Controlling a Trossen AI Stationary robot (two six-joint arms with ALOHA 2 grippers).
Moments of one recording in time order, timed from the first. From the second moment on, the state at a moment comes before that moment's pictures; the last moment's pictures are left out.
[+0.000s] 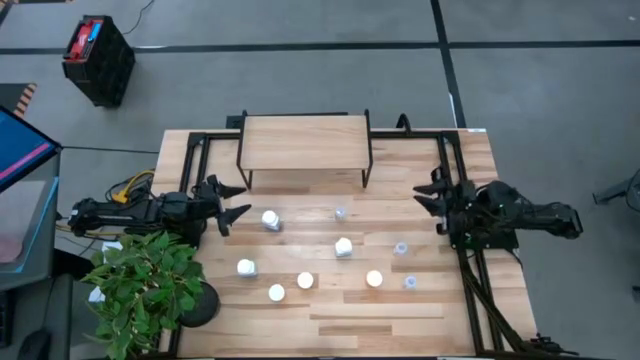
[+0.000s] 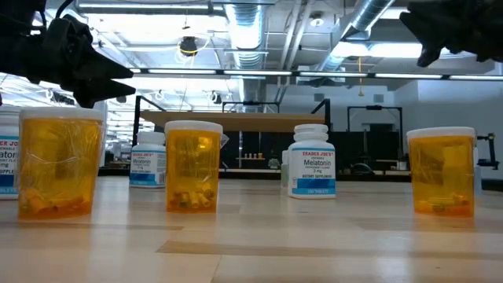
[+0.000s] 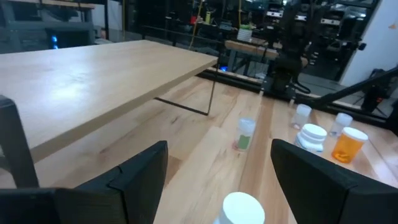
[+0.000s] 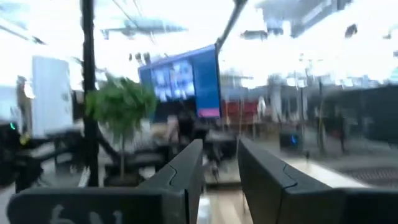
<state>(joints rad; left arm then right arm) -0.05 0.06 0.07 -0.12 -0.38 -0.23 -0.07 0.02 0.08 0.30 0.00 0.04</state>
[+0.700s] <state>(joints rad) -0.04 0.06 0.07 -0.12 -0.38 -0.25 -0.07 0.55 0.70 -0.43 0.13 0.07</state>
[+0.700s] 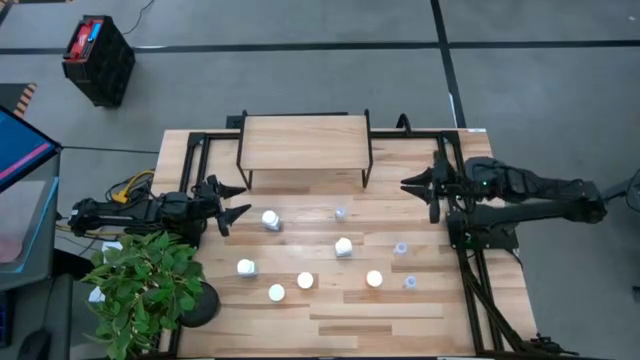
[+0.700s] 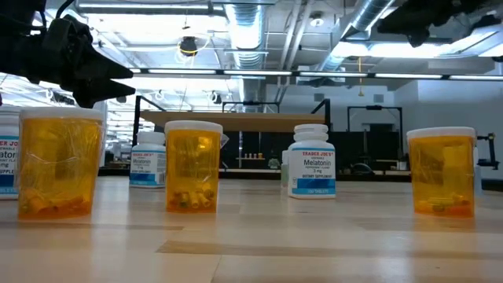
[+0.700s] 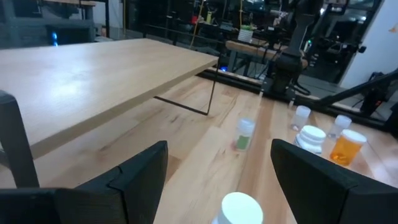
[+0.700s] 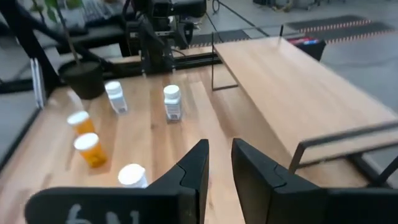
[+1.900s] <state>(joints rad) -0.04 0.06 0.07 -0.15 -0.39 -0.25 0.16 1.10 1.13 -1.18 0.02 0.59</state>
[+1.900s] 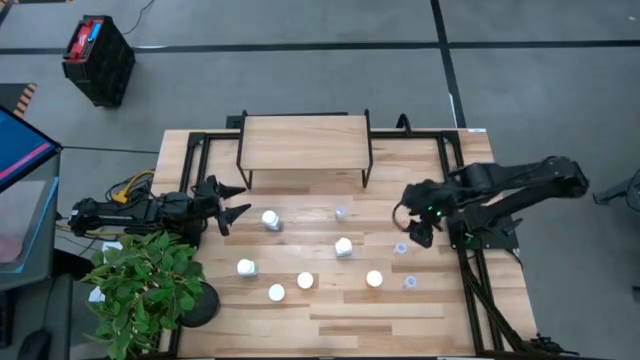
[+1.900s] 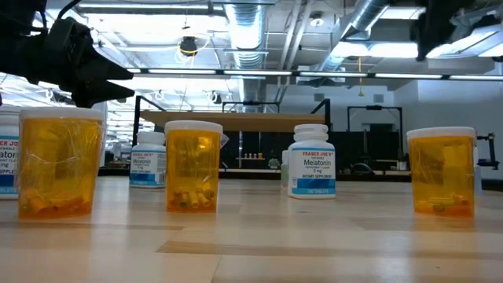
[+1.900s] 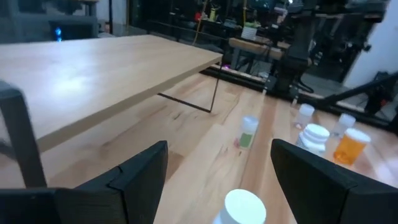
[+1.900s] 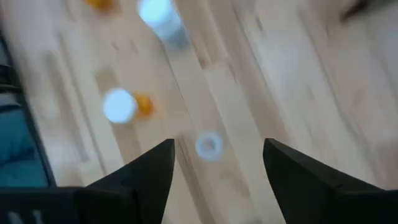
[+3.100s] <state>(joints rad) -0.05 0.06 0.07 -0.14 -0.38 -0.28 0.36 1.16 0.92 -1.10 0.10 0.55</state>
